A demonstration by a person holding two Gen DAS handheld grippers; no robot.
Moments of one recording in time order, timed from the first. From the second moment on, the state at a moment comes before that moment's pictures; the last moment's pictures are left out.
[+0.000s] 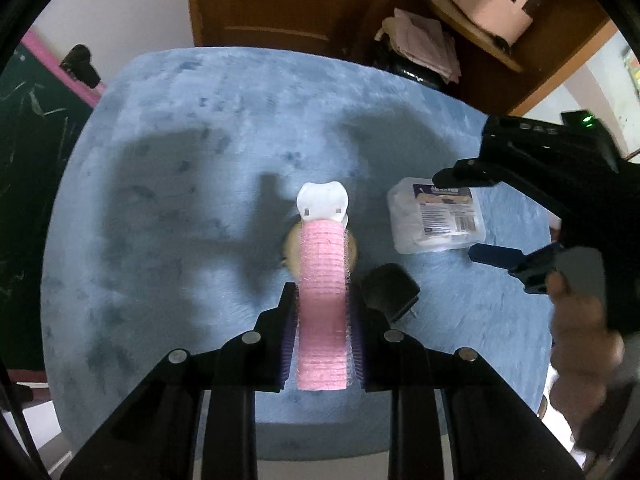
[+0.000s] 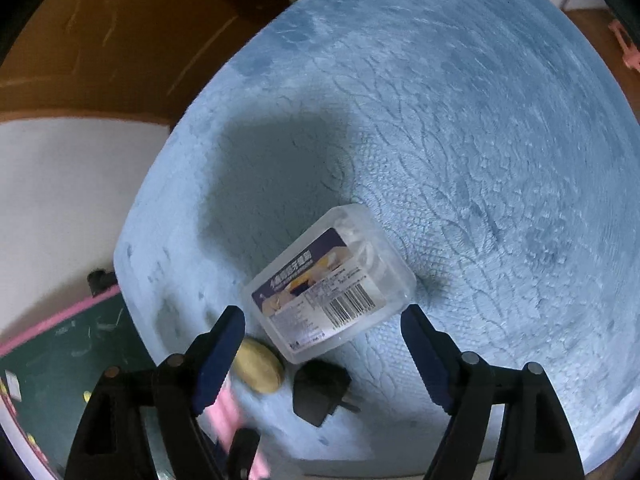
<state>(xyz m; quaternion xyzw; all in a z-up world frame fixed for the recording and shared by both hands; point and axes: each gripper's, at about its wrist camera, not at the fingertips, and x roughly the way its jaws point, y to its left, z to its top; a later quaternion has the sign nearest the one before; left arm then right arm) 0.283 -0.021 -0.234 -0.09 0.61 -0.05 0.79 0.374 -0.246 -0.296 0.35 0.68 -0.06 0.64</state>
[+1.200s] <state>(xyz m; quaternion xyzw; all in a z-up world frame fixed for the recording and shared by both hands) 0.240 -0.001 -0.173 -0.08 0.55 -0.08 0.83 0.375 -0.161 -0.291 0.19 0.67 -0.10 0.71</state>
